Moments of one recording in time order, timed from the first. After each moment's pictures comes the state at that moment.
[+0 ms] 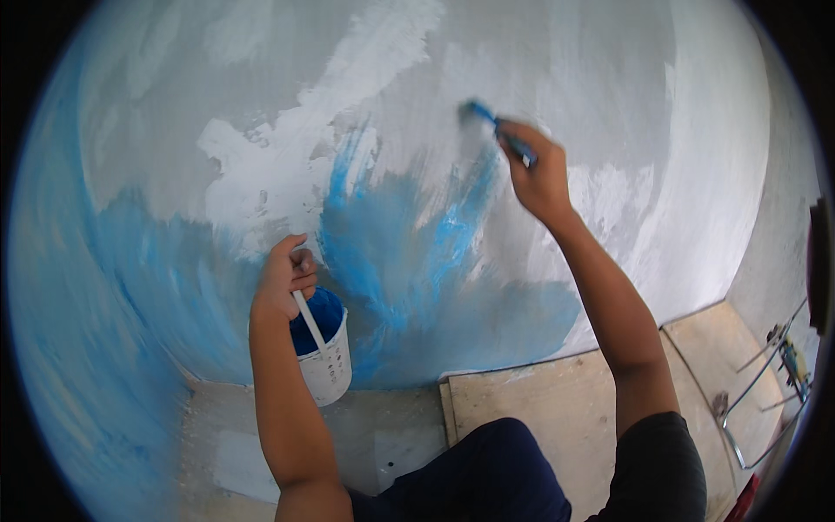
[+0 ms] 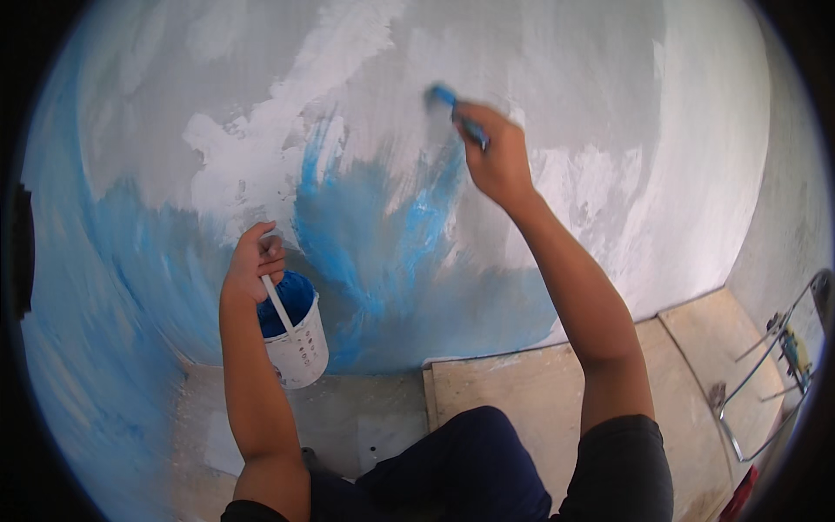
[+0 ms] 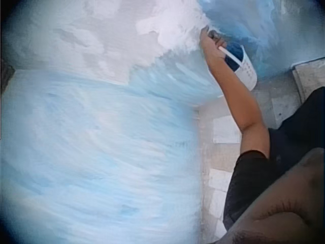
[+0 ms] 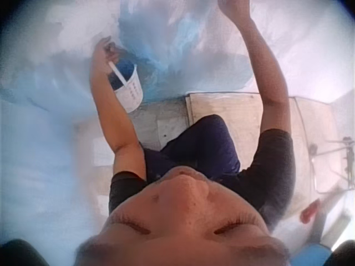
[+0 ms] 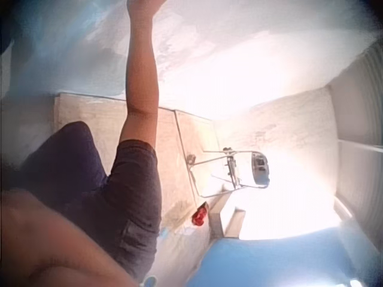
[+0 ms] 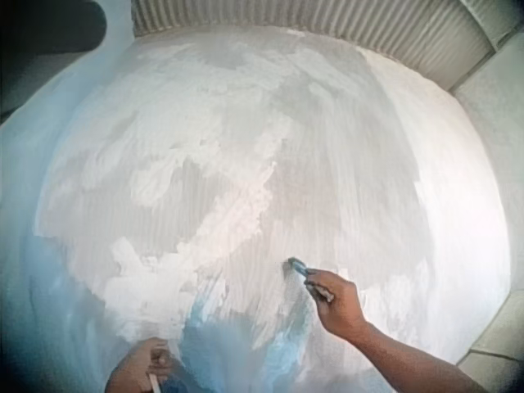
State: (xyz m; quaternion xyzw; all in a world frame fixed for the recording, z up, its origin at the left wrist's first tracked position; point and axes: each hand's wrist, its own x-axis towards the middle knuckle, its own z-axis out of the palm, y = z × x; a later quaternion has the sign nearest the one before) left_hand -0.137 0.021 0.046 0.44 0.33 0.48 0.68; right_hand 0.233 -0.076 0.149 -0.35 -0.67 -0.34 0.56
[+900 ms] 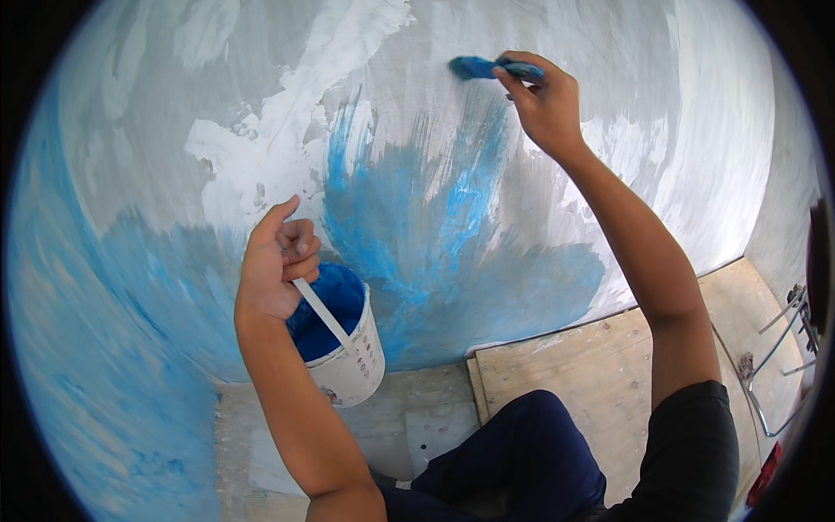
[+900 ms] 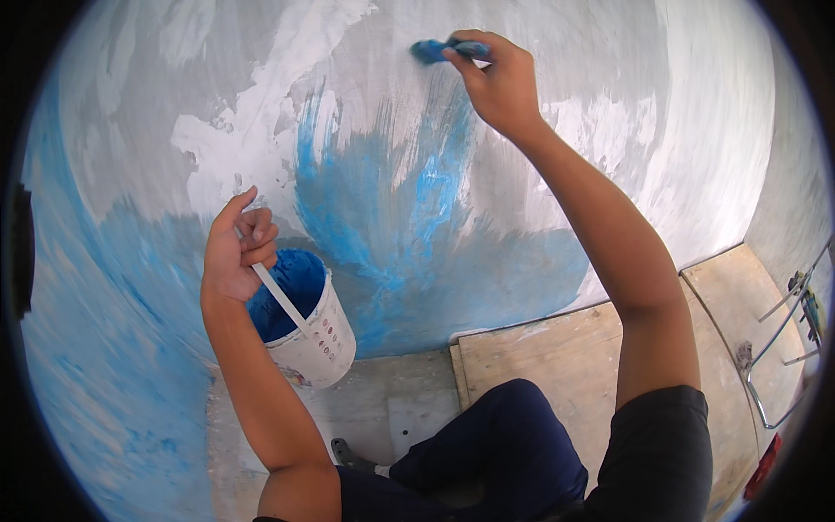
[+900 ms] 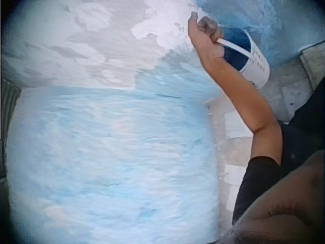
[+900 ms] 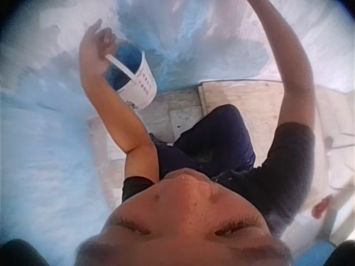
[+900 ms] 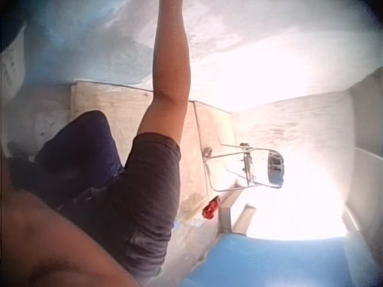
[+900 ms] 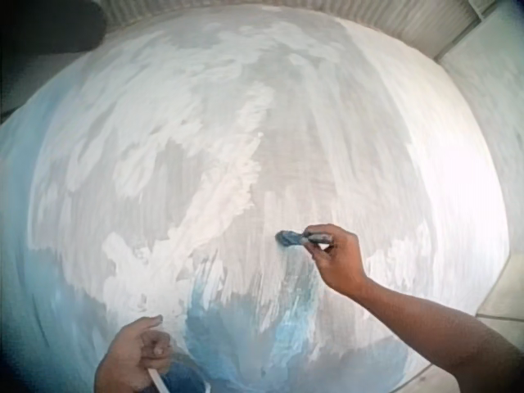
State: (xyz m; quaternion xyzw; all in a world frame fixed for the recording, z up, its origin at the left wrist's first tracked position) left_hand -0.133 -0.026 0.090 0.51 0.26 0.48 0.67; right_hand 0.236 -0.049 0.166 -0.36 -0.62 -0.33 0.61
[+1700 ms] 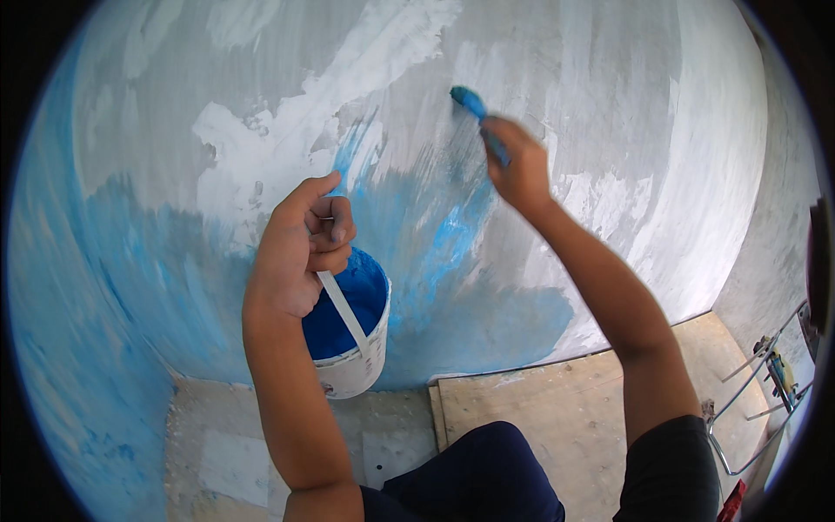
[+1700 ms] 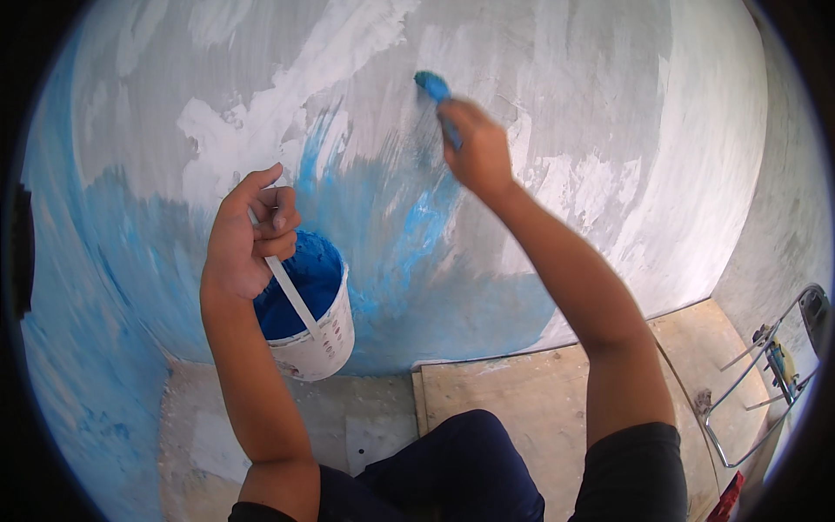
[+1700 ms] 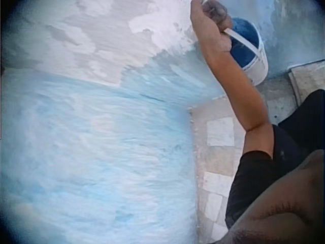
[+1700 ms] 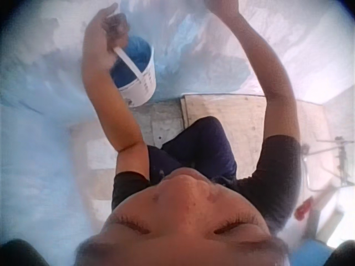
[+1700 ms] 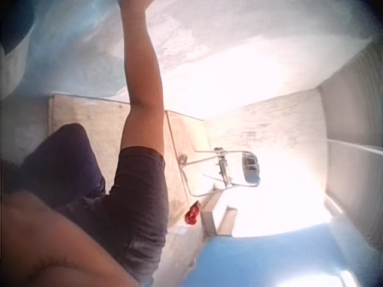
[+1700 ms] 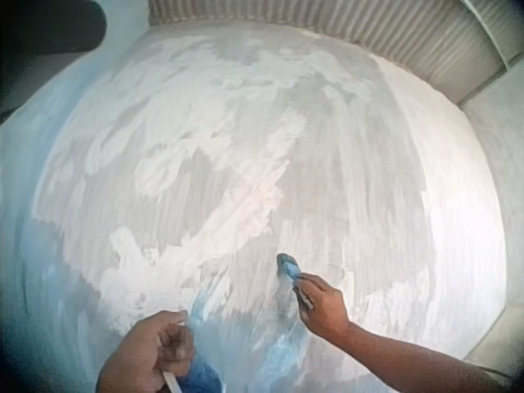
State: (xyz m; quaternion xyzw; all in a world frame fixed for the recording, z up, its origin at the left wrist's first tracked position) left_hand -0.114 -0.067 0.119 0.55 0.17 0.50 0.64; right_hand 0.211 -0.038 0.154 -0.36 -0.66 -0.45 0.48
